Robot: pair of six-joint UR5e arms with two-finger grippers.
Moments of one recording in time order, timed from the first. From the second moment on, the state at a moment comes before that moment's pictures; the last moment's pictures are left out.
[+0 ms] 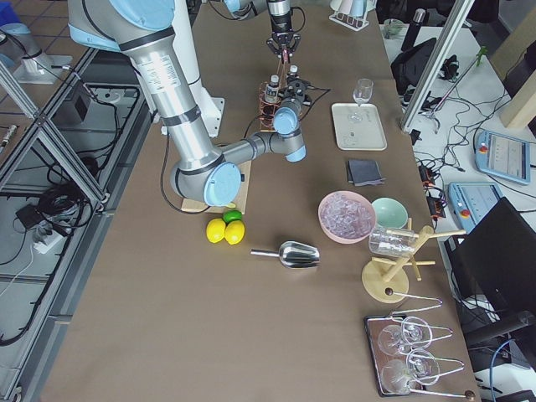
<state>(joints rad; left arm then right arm) -0.57 -2.49 -1.98 -1.20 -1.84 -2.83 0.66 -1.06 1.33 0.24 1.98 0.51</state>
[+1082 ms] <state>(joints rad) -0.57 -2.49 -1.98 -1.19 -1.84 -2.83 0.86 -1.06 1.59 0.04 2.05 0.69</state>
